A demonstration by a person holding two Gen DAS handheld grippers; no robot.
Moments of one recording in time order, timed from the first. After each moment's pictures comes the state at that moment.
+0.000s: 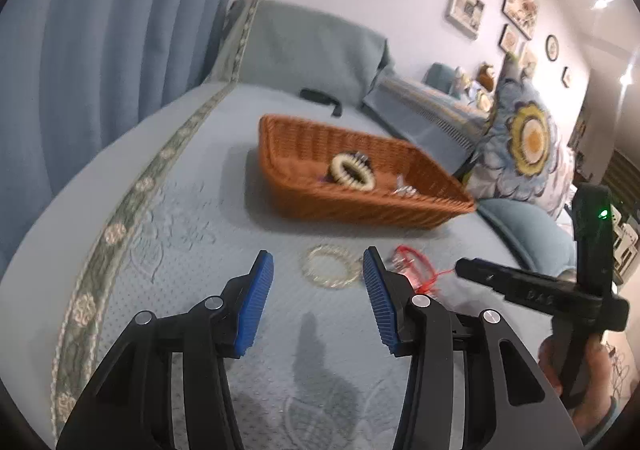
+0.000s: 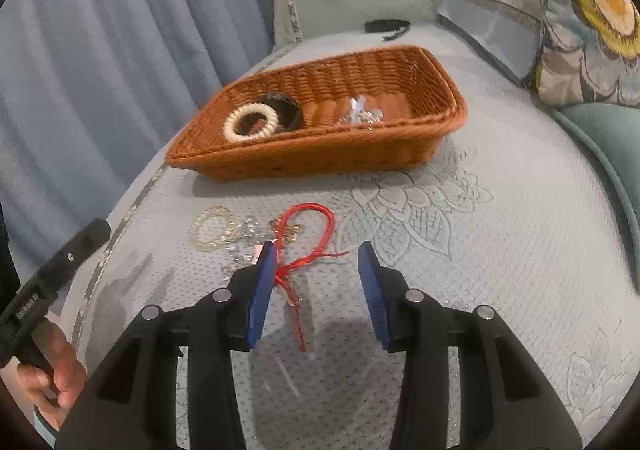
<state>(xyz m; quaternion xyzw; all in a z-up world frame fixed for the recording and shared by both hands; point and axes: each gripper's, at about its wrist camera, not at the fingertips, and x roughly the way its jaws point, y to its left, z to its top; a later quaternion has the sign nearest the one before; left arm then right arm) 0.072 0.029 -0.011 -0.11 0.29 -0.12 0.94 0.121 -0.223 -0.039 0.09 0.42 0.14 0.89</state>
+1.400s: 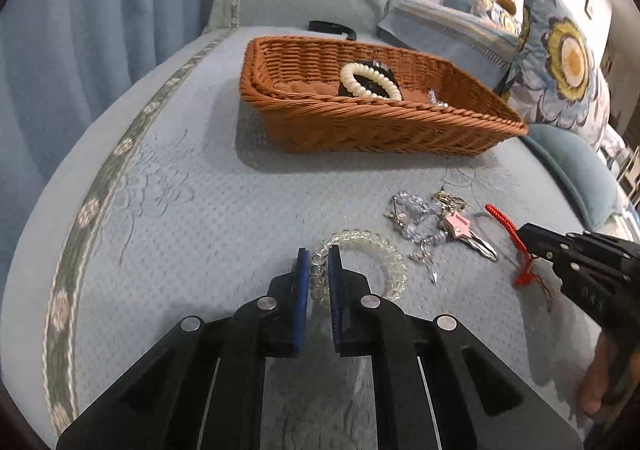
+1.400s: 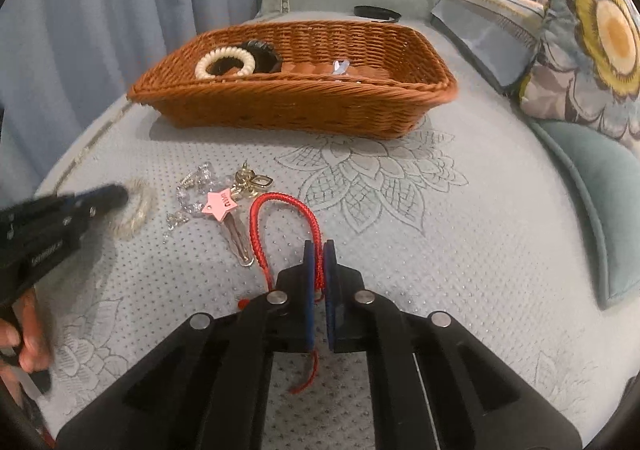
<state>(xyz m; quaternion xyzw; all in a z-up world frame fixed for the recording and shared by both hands) 0.109 0.001 -0.047 -0.03 0.39 -0.08 0.92 0.107 -0.215 -0.056 -0.01 0.43 0.11 0.89</state>
